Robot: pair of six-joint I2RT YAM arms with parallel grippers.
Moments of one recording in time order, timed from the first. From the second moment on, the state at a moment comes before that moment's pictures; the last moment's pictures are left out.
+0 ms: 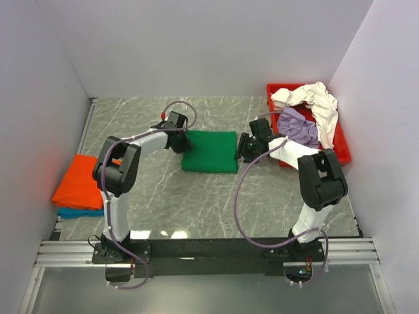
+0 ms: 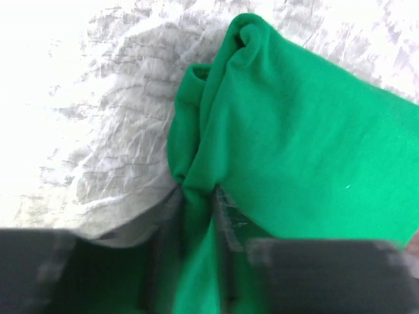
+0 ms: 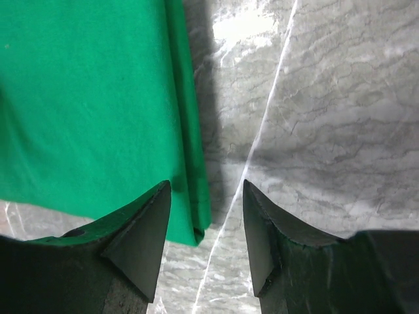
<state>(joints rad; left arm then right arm) -0.41 2.02 1.36 -0.29 -0.05 -0.81 0.32 1.78 1.10 -0.31 -0.14 0.58</state>
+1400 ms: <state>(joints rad) 0.23 1.74 1.60 -1.05 -0.33 -1.41 0.41 1.47 0.97 -0.32 -0.14 0.59</state>
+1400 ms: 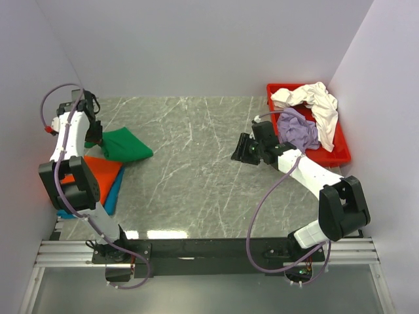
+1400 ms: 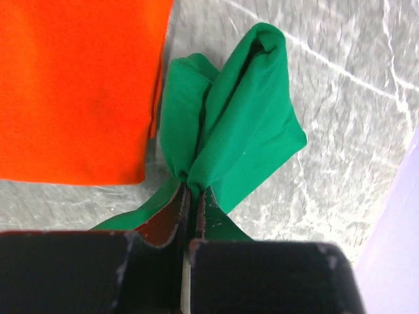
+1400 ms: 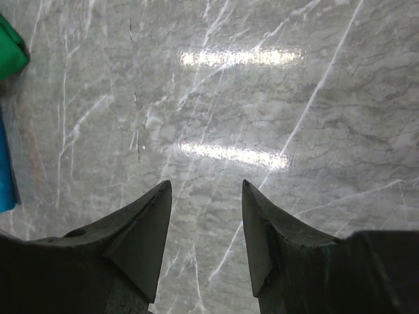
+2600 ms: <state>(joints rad) 0.29 1.69 1.84 -1.18 -0.40 -1.29 0.43 1.45 0.98 -0.34 -0.14 0.60</state>
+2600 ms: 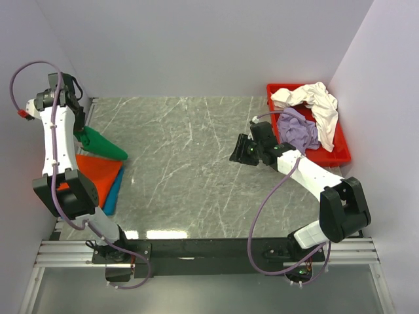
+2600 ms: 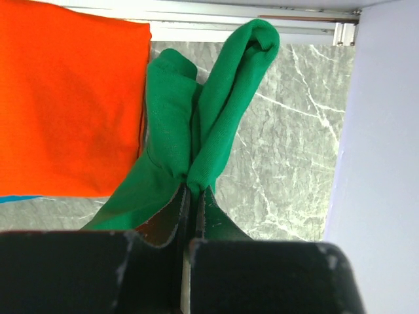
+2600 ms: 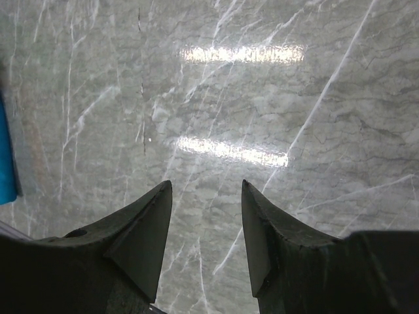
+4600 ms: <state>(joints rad) -0.77 1.16 0.98 -0.60 -0.40 -1.08 0.59 0.95 0.78 -0.38 0.01 0.63</state>
